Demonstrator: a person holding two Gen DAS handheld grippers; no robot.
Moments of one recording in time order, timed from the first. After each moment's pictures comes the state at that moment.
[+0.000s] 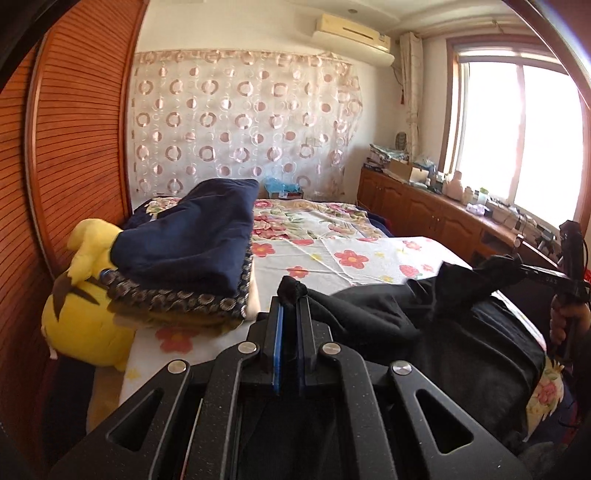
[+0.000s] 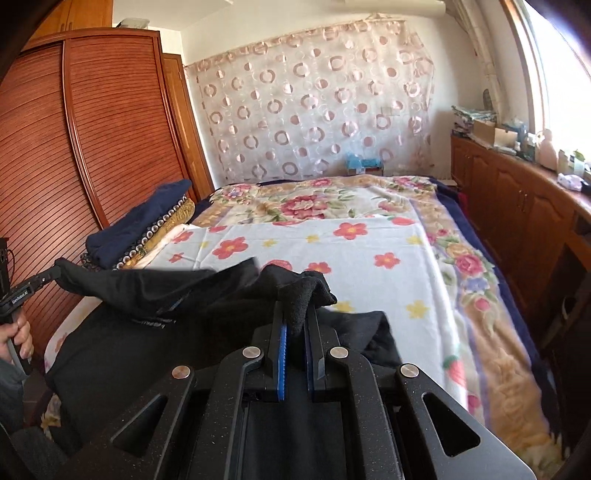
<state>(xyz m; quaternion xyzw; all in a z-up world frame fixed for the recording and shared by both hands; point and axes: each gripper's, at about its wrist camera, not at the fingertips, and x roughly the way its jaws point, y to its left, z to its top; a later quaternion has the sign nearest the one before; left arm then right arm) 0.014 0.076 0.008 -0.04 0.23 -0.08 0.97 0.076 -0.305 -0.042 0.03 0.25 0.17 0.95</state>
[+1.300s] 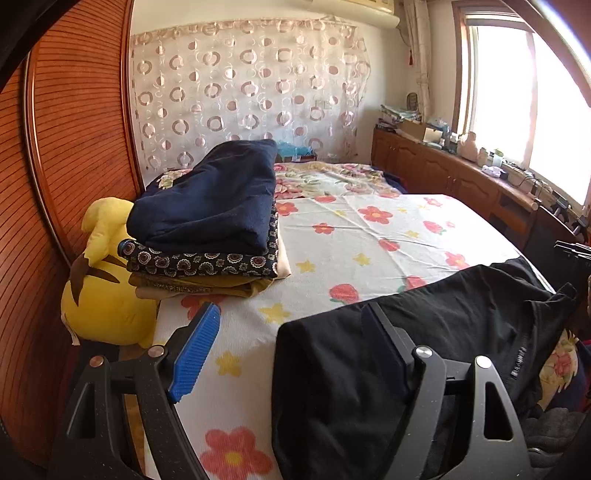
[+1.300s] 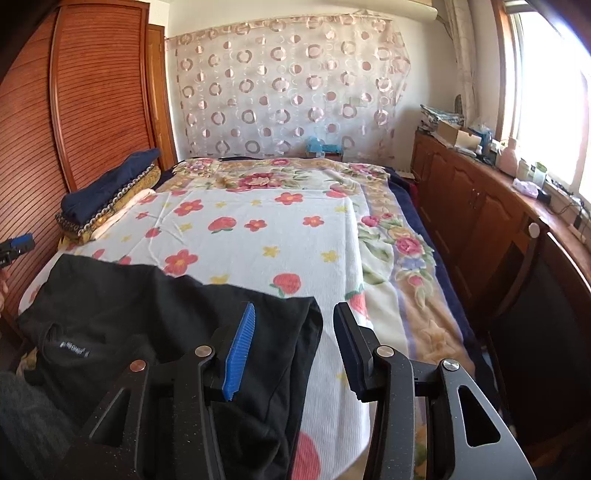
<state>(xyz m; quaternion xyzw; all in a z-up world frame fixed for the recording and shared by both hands) 0.033 0.084 -0.022 0.00 0.31 -0.06 0.95 0.021 -0.306 -0.031 -0.03 0.29 0.10 0.95</state>
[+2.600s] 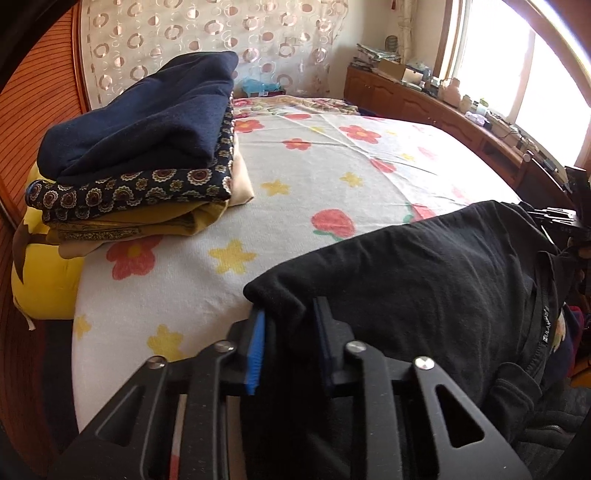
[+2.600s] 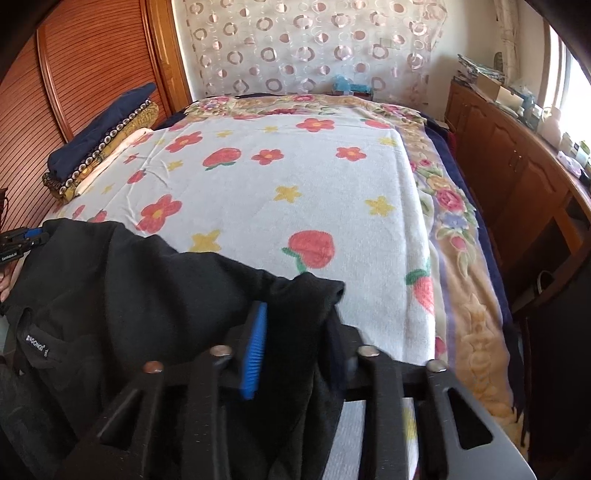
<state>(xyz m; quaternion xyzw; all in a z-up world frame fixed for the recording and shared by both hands) 0.069 0.070 -0.081 0.01 0.42 -0.13 0.90 0.111 -0.284 -0.078 -0.05 0.40 0.15 0.90</state>
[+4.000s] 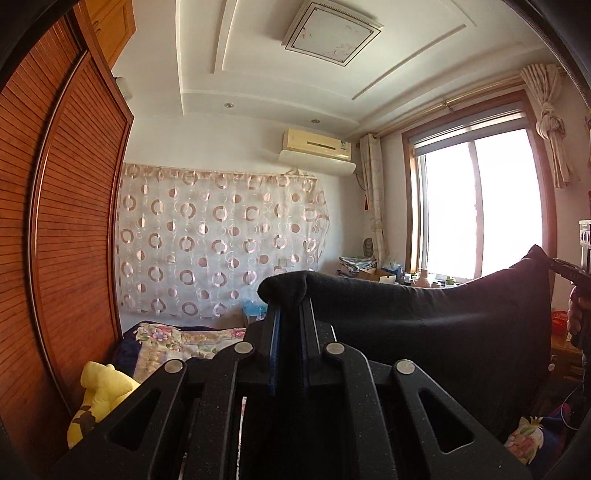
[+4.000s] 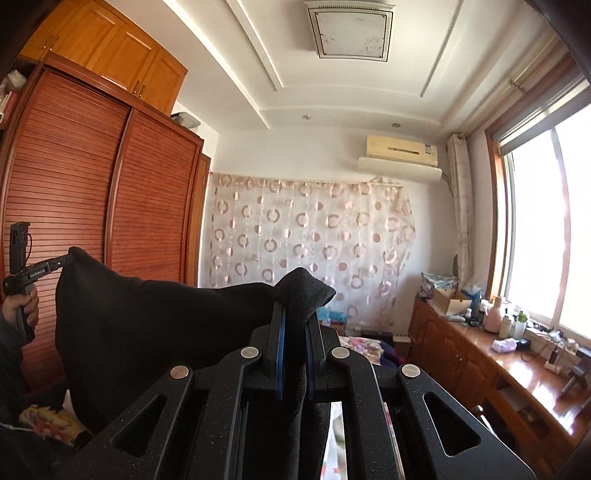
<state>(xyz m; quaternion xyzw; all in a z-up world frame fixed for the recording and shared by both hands) -0.032 0.084 0.203 -0.03 0.01 -0.13 0.99 -0.158 -0.326 0.183 -0.07 -0.02 0.13 0.99</state>
